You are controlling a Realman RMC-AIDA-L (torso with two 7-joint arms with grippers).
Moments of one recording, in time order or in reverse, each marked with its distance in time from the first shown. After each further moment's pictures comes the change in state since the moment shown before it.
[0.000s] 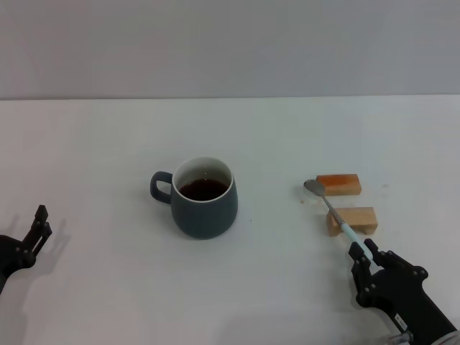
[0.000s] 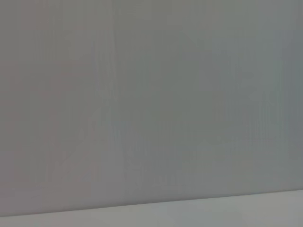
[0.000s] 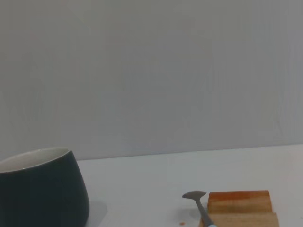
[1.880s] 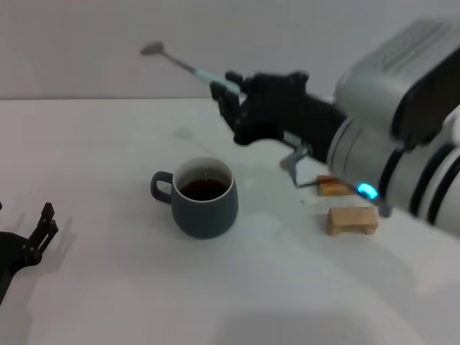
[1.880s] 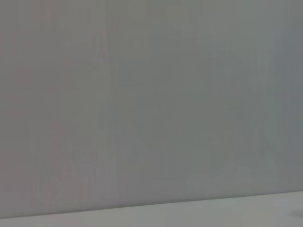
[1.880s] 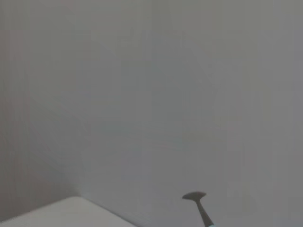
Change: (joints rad) left arm -0.009 -0.005 0.007 0.001 0.001 0.000 -0.002; right arm -0.039 -0.012 0.776 1.299 -0.268 1.482 -0.579
